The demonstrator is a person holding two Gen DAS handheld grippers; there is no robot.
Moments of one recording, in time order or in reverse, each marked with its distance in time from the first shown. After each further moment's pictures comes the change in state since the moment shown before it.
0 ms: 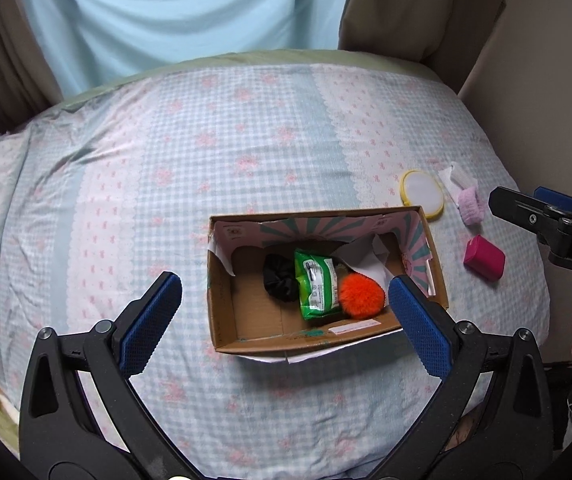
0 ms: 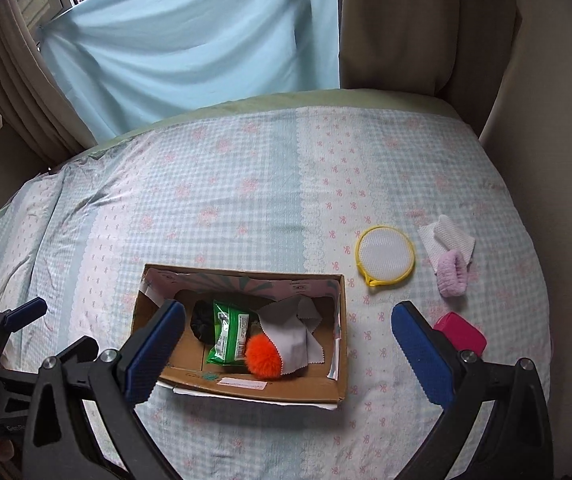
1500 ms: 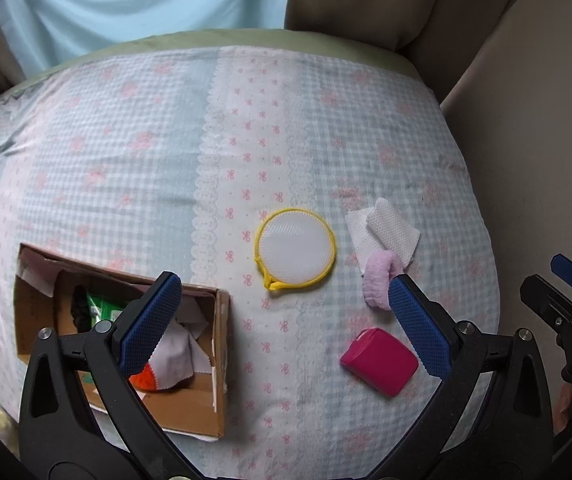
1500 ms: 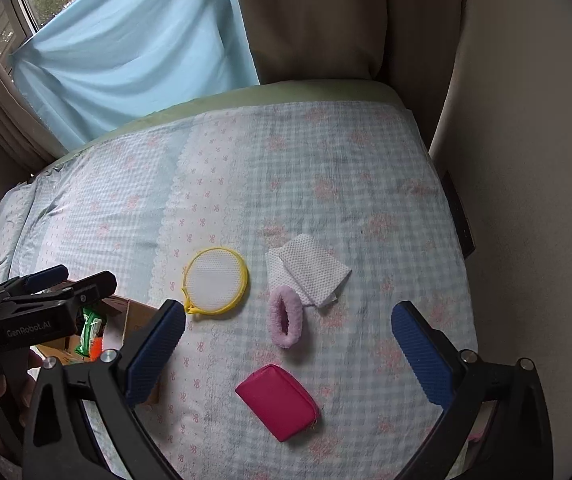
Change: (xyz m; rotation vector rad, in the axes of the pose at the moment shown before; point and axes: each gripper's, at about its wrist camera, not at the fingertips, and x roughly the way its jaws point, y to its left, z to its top) left arm 0.115 -0.269 0.103 -0.150 0.043 -0.006; right arm 0.062 -0.299 0.043 -0.001 0.055 0.056
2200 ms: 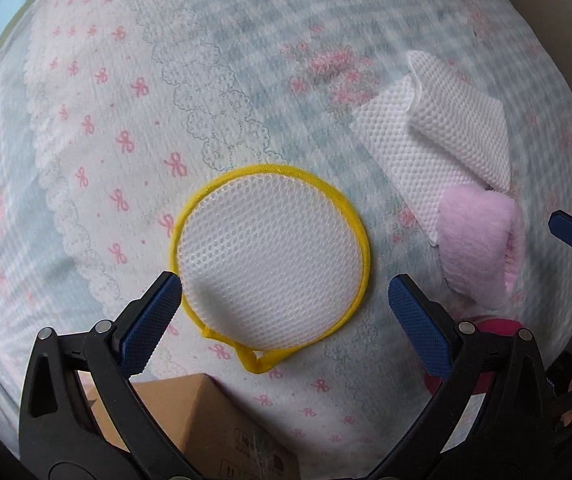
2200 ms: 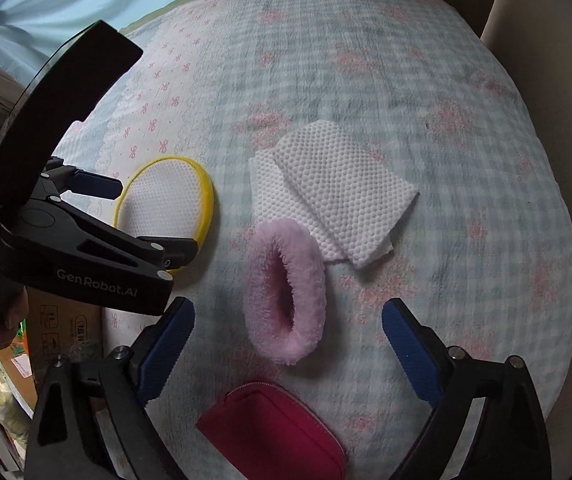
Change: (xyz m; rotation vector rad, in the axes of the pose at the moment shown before) left arm 0.241 -0.061 0.021 0.484 0.476 0.018; right arm 0.178 -0.001 -0.039 -0.003 0.257 0.021
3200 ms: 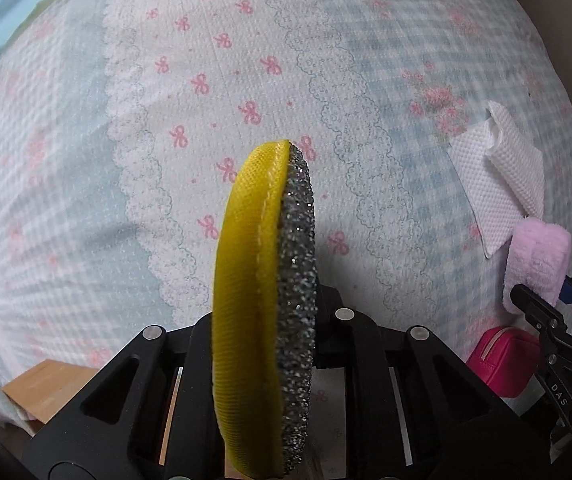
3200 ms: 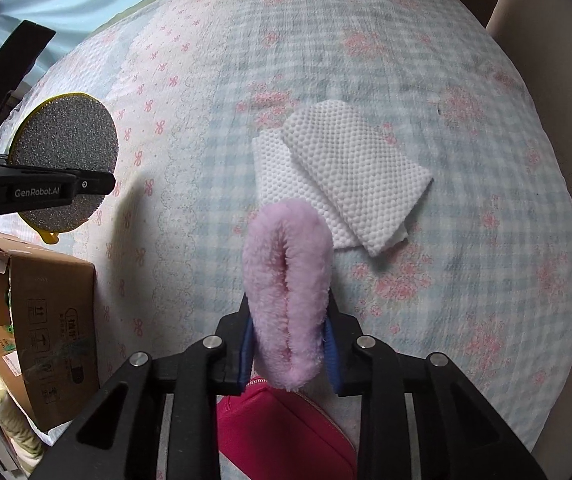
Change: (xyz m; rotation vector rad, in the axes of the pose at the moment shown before) left arm -0.012 0.104 -0.011 -0.151 -0.045 0.012; right arm -0.005 0.000 -0.012 -0.001 0.025 -0.033
